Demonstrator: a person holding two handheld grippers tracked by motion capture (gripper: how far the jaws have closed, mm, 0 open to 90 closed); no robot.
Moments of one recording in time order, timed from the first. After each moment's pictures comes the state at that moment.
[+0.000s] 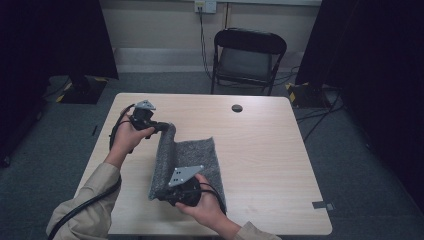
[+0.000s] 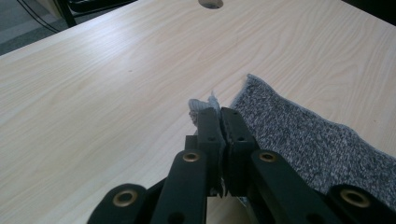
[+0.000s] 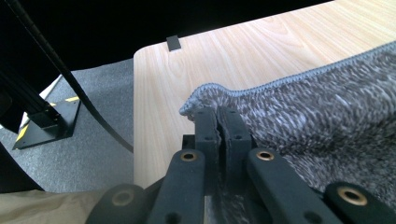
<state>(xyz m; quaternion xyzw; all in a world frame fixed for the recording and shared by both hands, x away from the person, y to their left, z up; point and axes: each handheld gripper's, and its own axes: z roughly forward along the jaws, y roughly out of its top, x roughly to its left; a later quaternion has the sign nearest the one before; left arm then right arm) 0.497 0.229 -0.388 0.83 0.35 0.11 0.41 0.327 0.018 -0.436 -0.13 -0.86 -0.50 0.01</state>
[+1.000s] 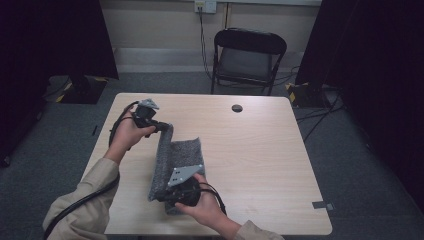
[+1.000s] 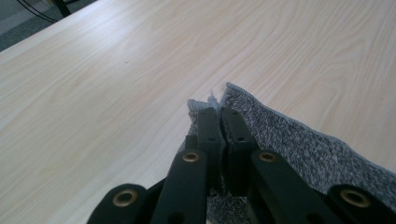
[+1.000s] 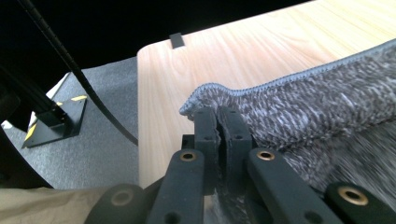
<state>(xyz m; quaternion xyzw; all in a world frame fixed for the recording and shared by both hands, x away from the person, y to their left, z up) 0.508 0.202 -0.385 0.87 0.33 0.10 0.36 0.328 0.012 -0.437 -0.14 -0.86 -0.50 0.02</state>
